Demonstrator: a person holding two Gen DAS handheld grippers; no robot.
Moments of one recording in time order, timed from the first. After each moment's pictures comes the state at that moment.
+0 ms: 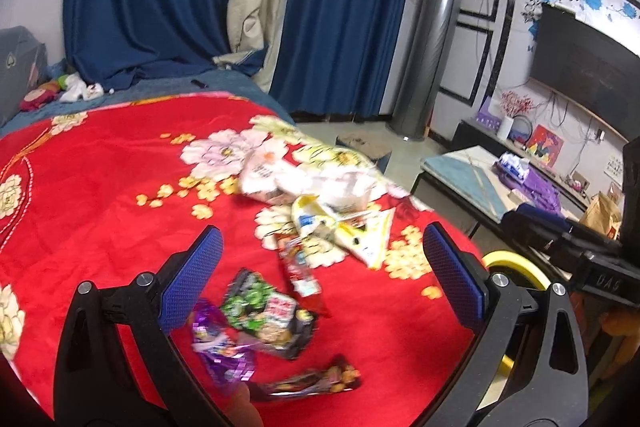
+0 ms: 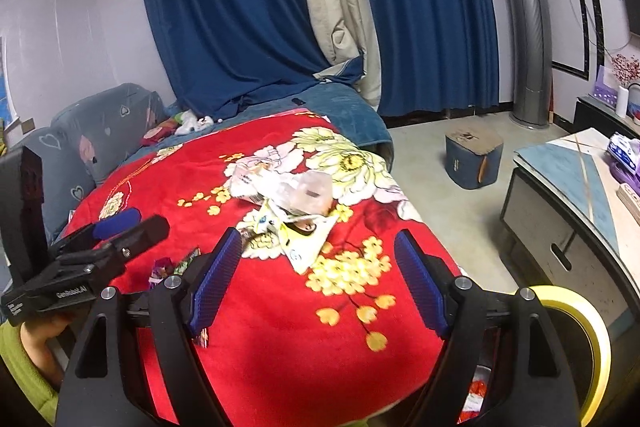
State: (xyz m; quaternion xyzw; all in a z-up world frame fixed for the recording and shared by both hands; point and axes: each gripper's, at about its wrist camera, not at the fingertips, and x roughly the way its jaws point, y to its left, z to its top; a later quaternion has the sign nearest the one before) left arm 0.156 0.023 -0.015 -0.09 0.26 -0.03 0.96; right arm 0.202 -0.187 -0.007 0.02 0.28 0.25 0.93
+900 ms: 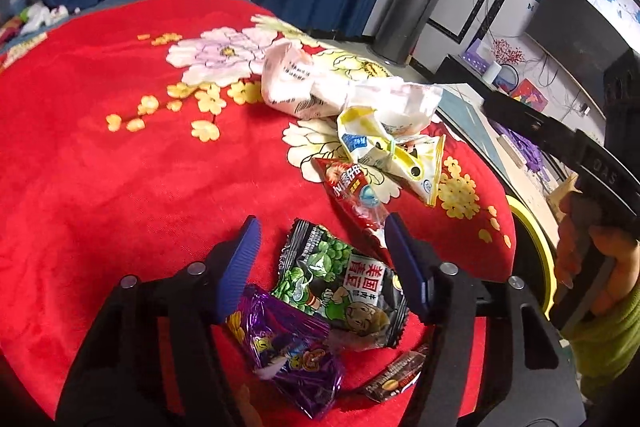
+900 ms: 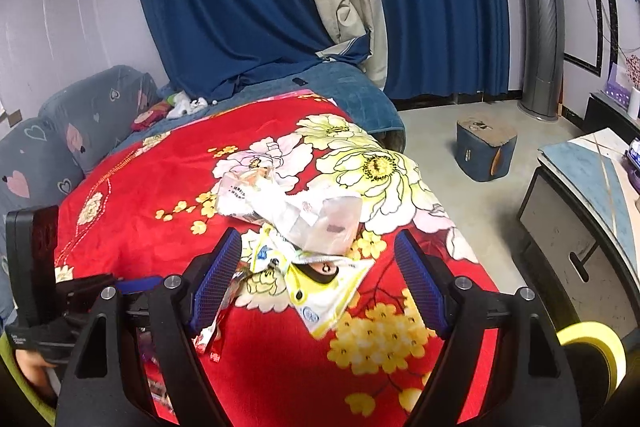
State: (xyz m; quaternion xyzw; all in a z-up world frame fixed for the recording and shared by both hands) left arm 0.208 0.080 -0.076 -0.13 0.40 -0.11 0.90; right arm 0.281 -0.117 -0.025 0.00 0.32 0.25 0.91
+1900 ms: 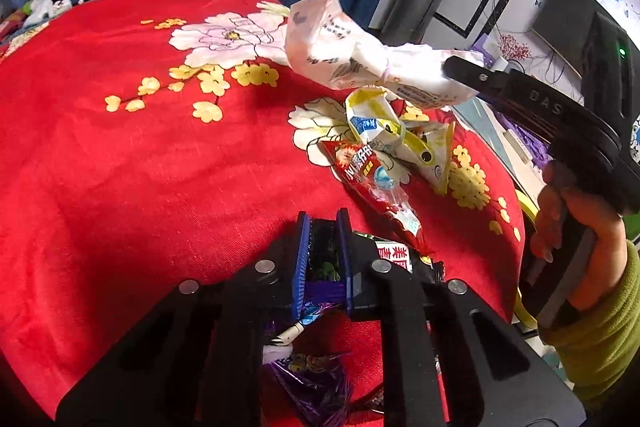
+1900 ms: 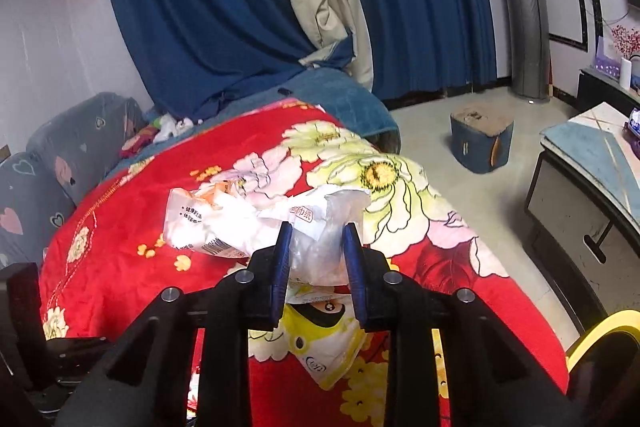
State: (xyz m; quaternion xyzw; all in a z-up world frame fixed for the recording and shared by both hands) left arm 0.205 0.076 -0.084 -0.13 0.41 -0.10 0.90; right arm 0.309 -0.108 -0.041 0.06 0.31 0.23 0.92
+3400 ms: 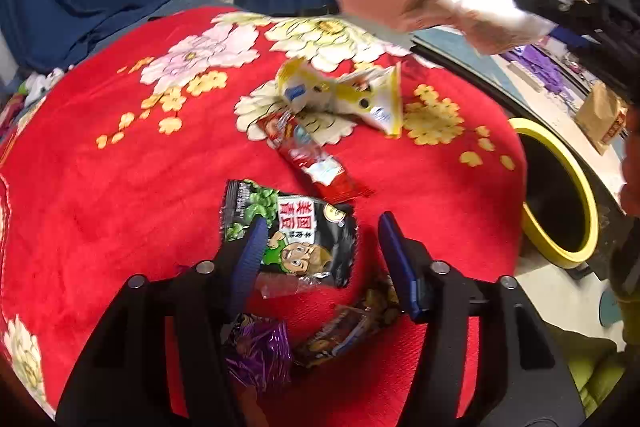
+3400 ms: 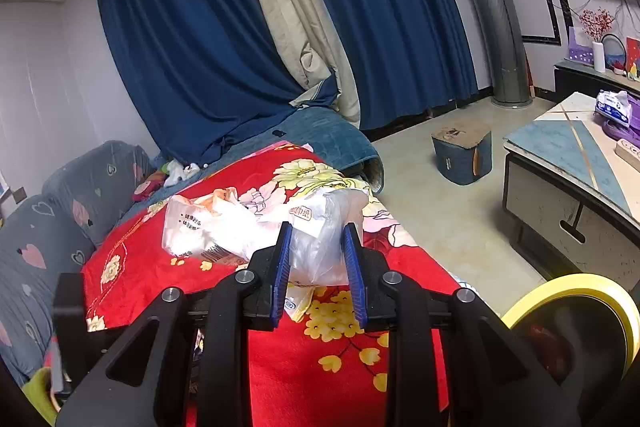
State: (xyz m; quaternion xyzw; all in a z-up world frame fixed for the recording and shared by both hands) left arm 0.177 0.007 -0.078 0.03 0.43 -0.08 0.90; right arm 0.231 -0.205 0.000 0.12 0.26 0.21 0.93
